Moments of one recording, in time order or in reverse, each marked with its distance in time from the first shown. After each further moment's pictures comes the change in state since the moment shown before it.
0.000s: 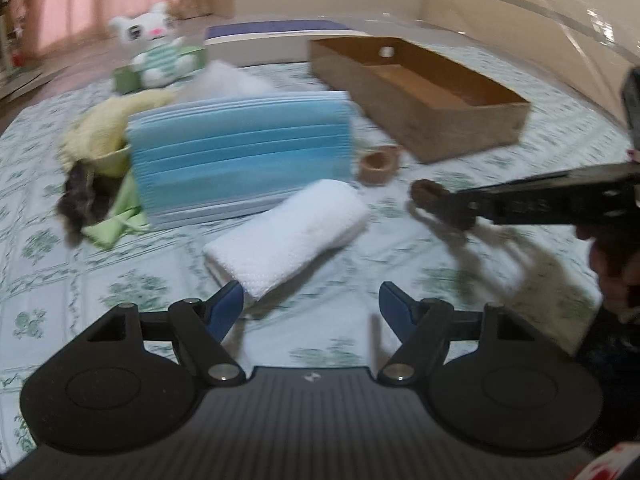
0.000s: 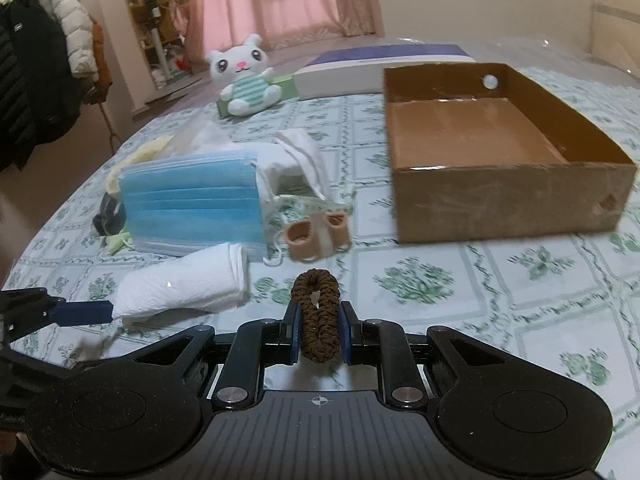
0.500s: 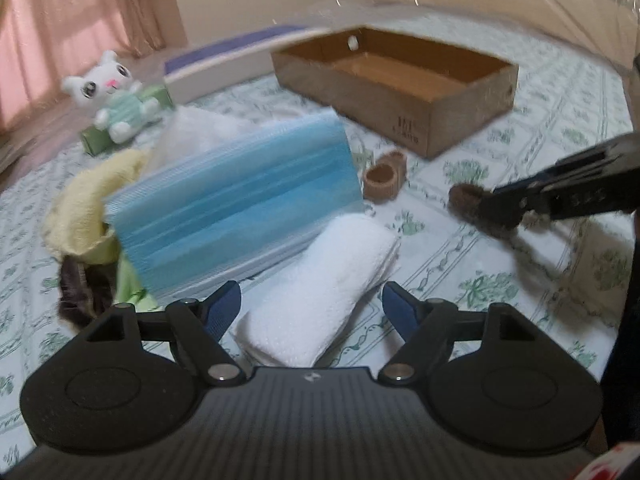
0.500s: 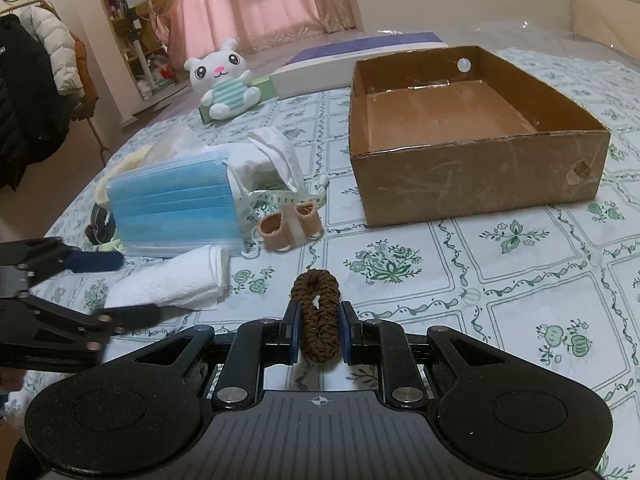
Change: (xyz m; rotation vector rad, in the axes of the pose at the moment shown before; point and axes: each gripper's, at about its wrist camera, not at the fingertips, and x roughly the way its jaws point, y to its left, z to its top) left arm 0.031 0.008 0.029 0.236 0.023 0.007; right arm -0.011 -0.019 -0.006 0.073 0.004 0.001
